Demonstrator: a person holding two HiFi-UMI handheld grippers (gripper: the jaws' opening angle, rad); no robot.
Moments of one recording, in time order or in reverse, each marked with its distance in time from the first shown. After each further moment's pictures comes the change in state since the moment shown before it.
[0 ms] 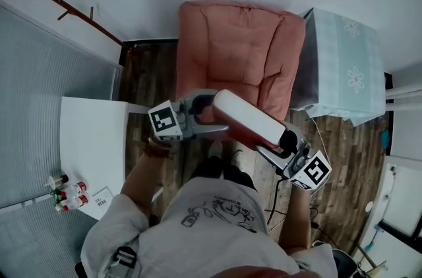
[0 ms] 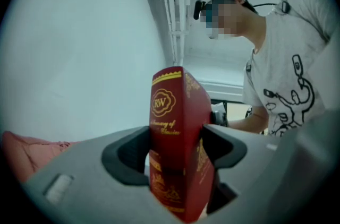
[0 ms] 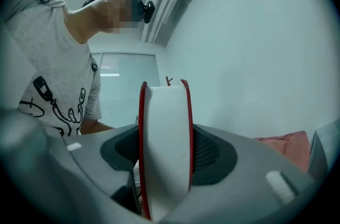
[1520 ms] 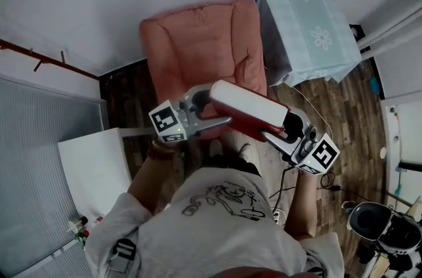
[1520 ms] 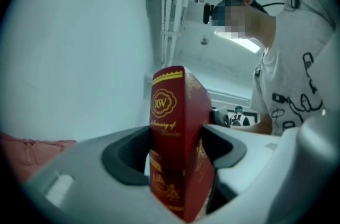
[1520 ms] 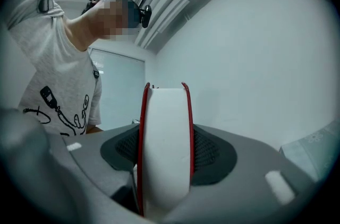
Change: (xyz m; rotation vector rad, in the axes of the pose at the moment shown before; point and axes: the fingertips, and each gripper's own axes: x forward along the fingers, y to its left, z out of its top) left arm 0.059 -0.055 0.039 -0.052 -0.030 -0.188; right arm -0.063 0.043 0.060 -0.082 -0.068 -0.248
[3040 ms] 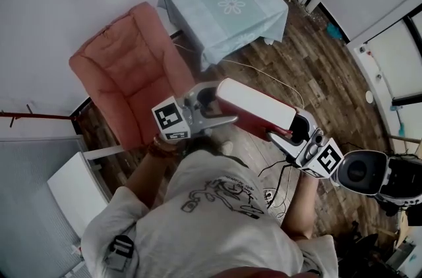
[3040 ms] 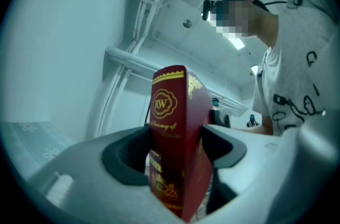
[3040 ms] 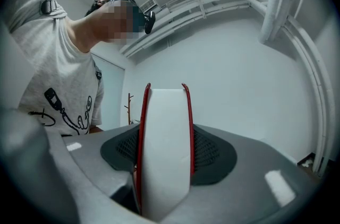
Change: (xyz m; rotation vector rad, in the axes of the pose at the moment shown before) left arm 0.394 -0.209 -0.089 -0.041 0.088 -0.360; right arm -0.443 0.007 0.045 -0.068 -0.077 -0.374
